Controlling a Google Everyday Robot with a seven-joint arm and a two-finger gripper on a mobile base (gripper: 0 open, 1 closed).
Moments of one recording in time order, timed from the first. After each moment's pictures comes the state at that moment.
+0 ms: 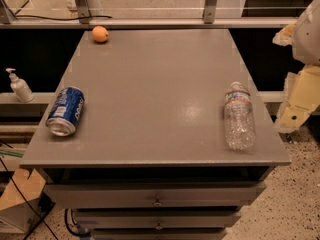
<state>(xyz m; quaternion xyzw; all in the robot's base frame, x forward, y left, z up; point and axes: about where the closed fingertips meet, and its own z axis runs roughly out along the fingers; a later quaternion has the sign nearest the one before) 0.438 -0.216 0.977 -0.60 0.78 -0.04 0.16</state>
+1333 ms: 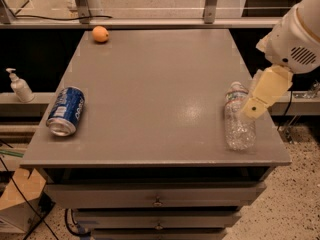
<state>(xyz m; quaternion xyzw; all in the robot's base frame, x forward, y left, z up) 0.473 -0.188 0.953 -0.54 0.82 0.03 0.21</state>
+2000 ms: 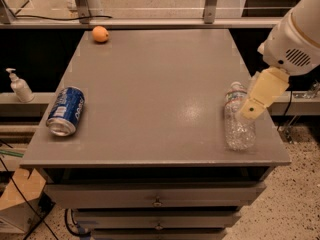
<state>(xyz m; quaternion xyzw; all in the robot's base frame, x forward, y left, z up) 0.477 -0.191 0.945 -0.52 0.83 0.02 0.20</state>
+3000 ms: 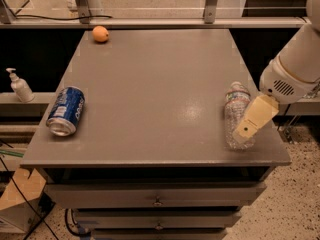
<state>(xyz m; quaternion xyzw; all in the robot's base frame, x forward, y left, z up) 0.478 -0.221 0.865 -0.44 0.89 0.04 0.13</state>
